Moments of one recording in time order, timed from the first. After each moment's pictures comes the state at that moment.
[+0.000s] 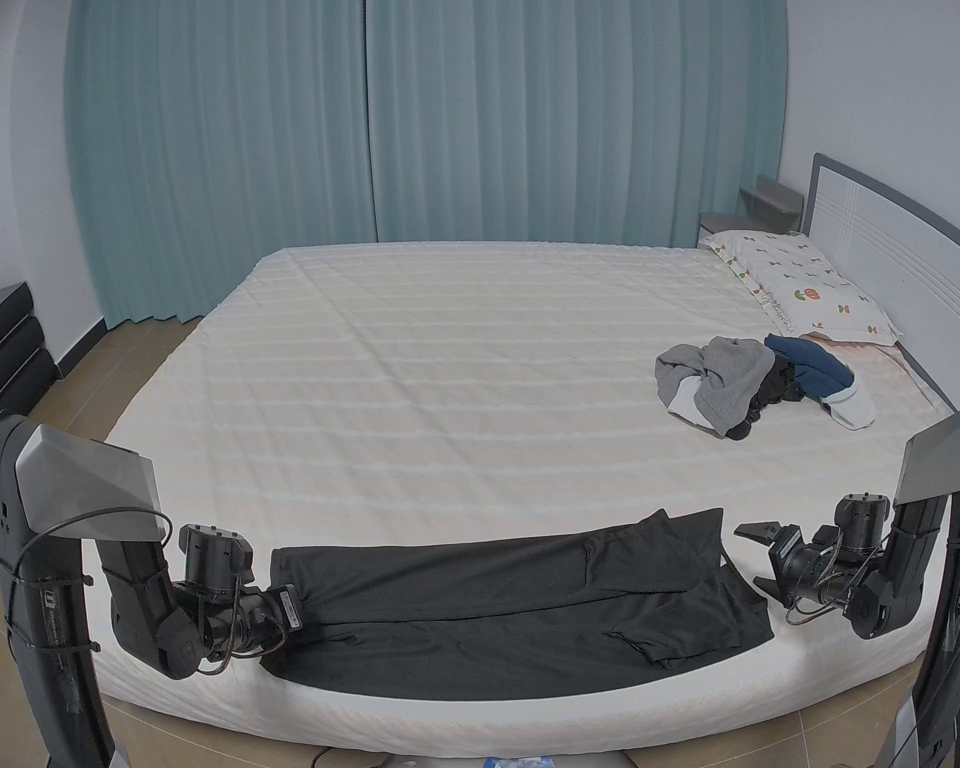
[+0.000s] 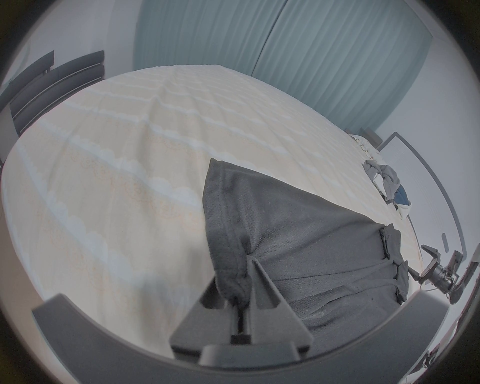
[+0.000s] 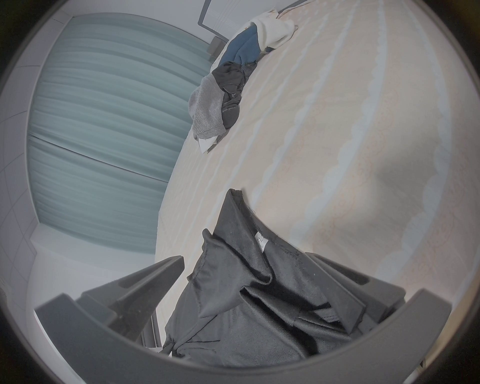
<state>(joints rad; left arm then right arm) -0.16 2.27 -0.36 -1.12 -0.04 -0.49 -0.09 2.29 -0.33 -1.40 0.35 0.95</state>
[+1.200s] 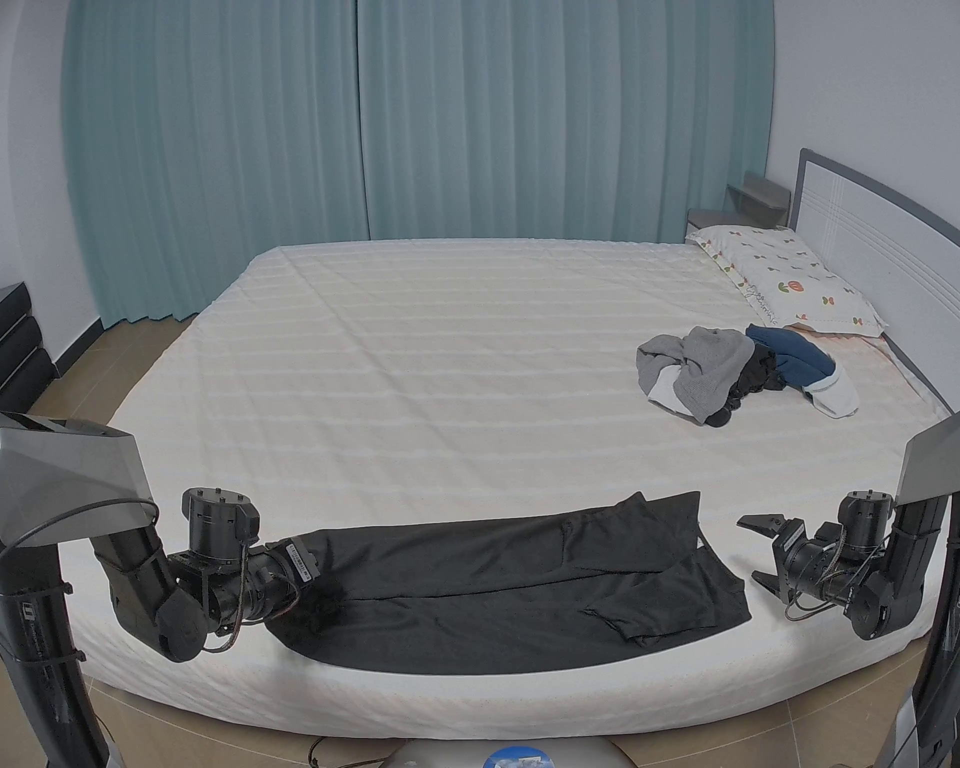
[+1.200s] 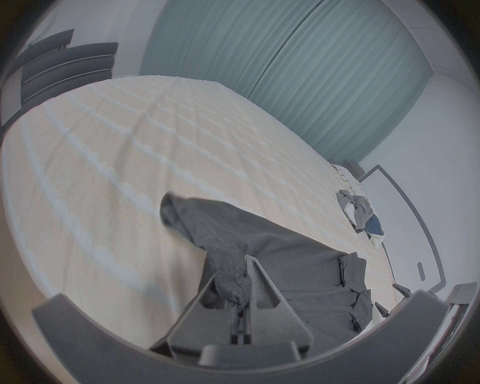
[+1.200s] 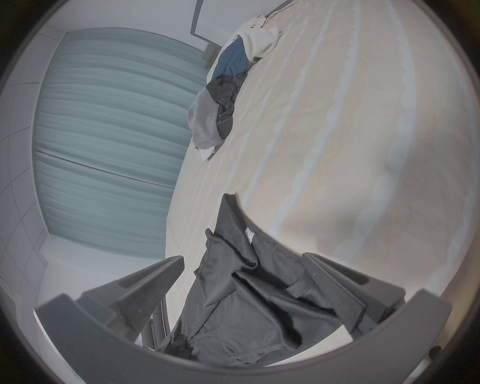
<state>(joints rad) -0.21 2.17 -0.44 -1.10 -0.02 -0.67 -0.10 2.30 -0.32 -1.46 0.37 1.02</state>
